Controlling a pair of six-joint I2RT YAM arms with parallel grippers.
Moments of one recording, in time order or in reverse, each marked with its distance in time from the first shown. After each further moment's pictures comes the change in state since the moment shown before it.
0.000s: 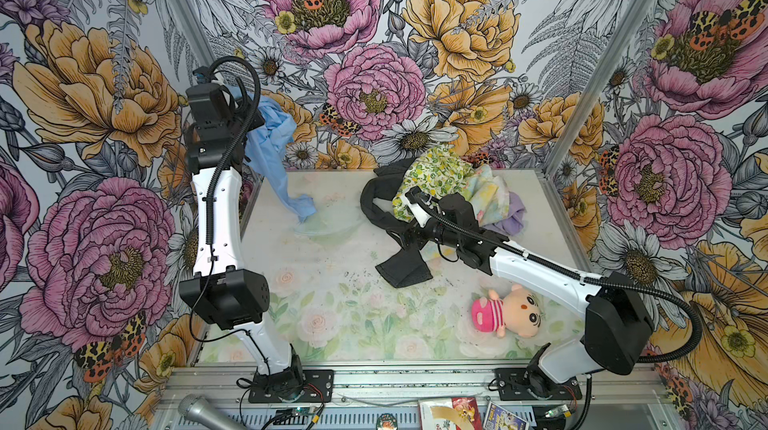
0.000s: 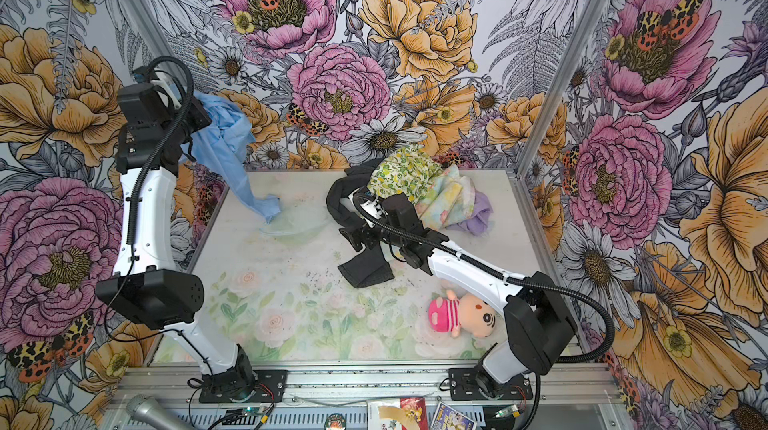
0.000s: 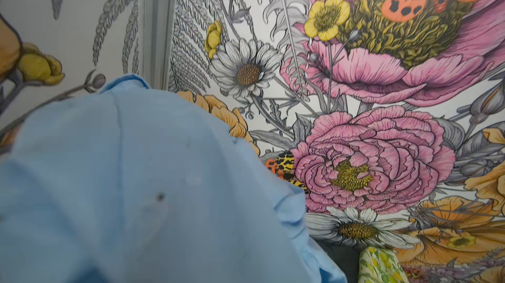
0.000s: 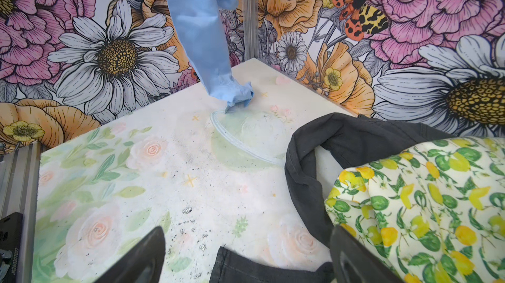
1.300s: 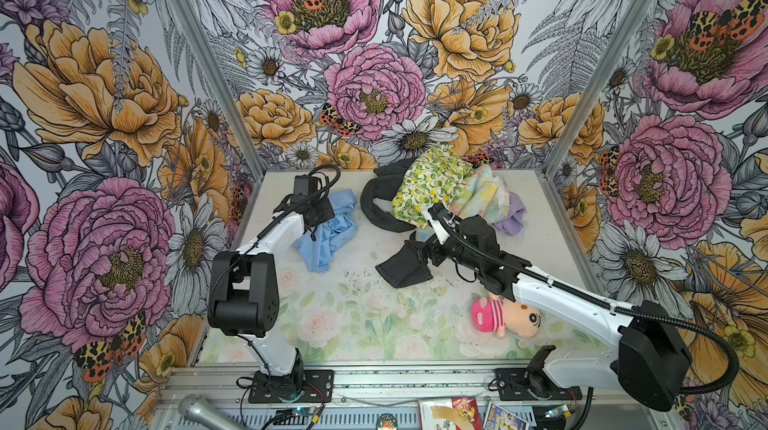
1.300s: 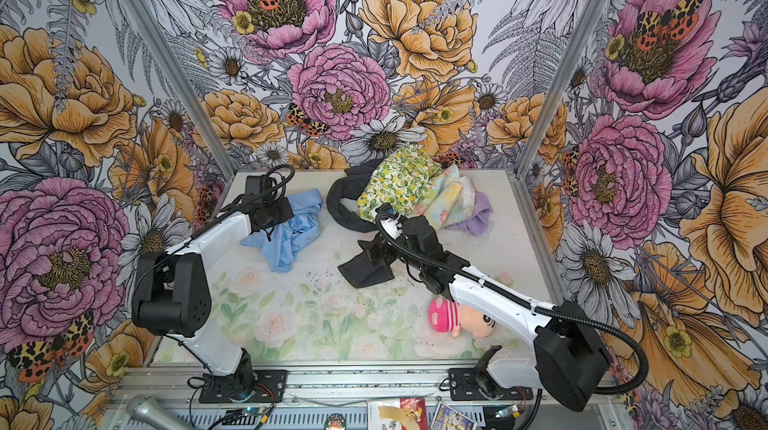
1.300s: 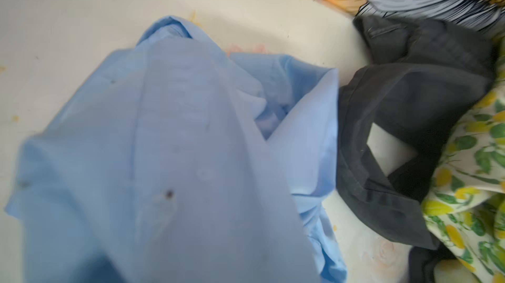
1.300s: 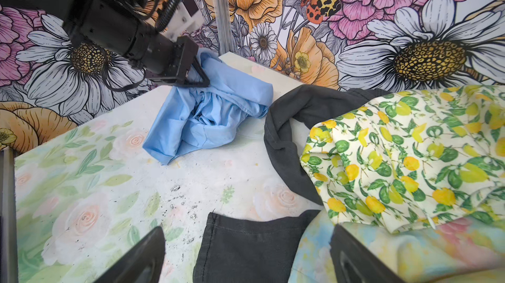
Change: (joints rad) left arm -0.292 0.009 -0.850 0.182 -0.130 -0.097; right arm 0.000 -0.208 -0.250 0.064 0.114 0.059
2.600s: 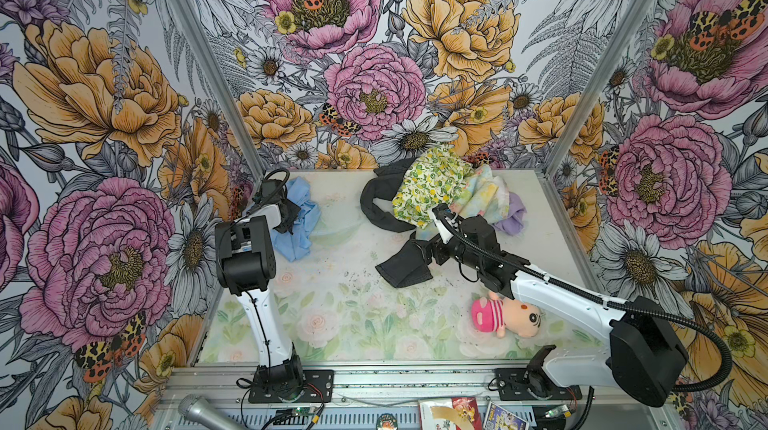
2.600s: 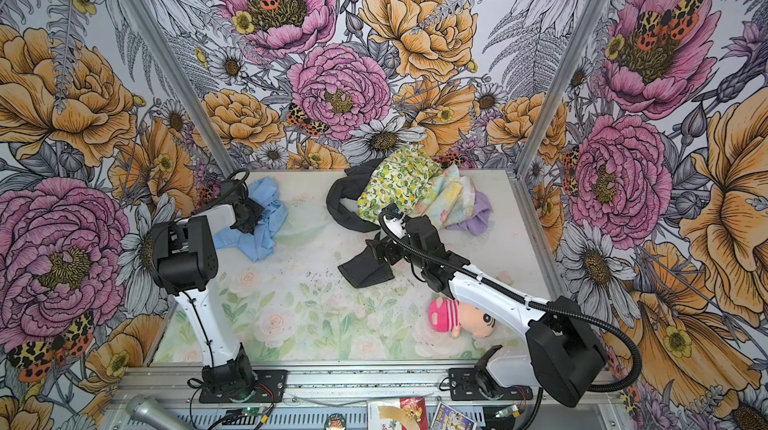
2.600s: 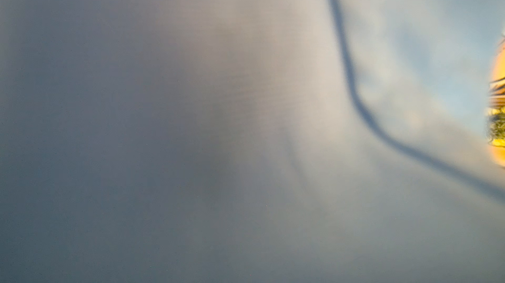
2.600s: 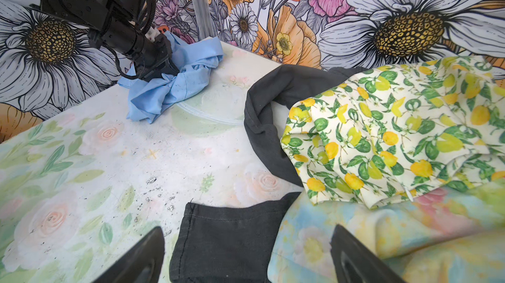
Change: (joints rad) left arm 0.298 0.360 0.216 0.097 0.029 -0.381; right arm -0.051 0.037 -0.027 0.008 0.011 0.000
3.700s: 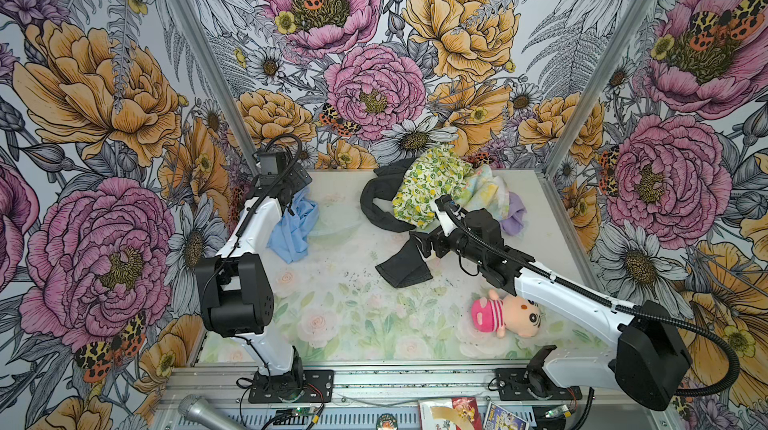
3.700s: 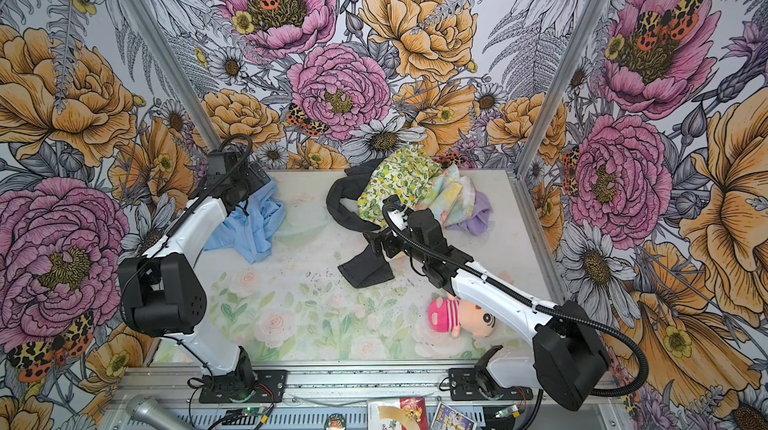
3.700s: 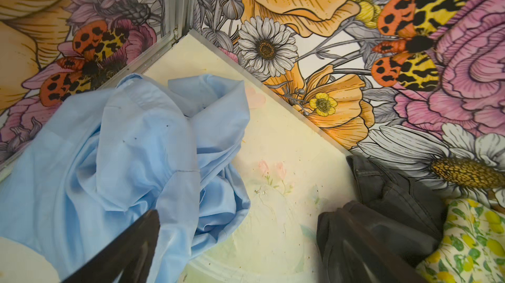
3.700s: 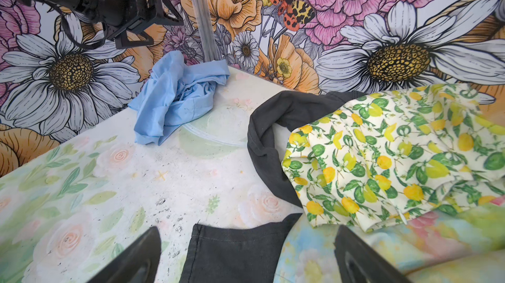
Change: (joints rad) left arm -0.145 -0.425 -0.004 -0.098 -0.118 0.297; right arm -0.015 -0.029 0.078 -0.031 0.001 0.023
